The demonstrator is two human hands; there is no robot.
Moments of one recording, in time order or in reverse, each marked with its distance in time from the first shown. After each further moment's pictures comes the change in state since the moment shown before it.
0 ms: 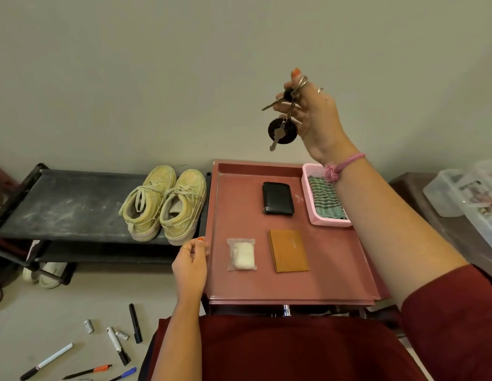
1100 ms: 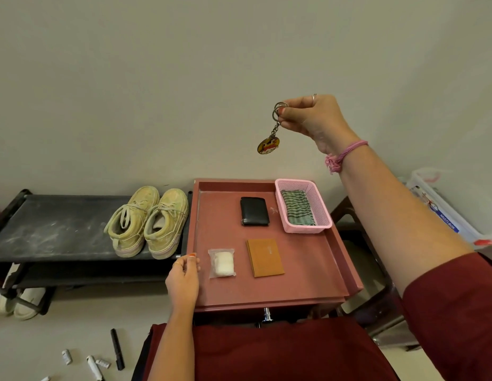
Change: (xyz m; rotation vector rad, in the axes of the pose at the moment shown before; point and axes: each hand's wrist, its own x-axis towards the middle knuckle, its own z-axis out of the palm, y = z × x) left_hand -0.032 0.003 0.008 0.014 -0.027 -0.001; right_hand -0.024 -0.072 -0.044 -0.324 0.124 0.010
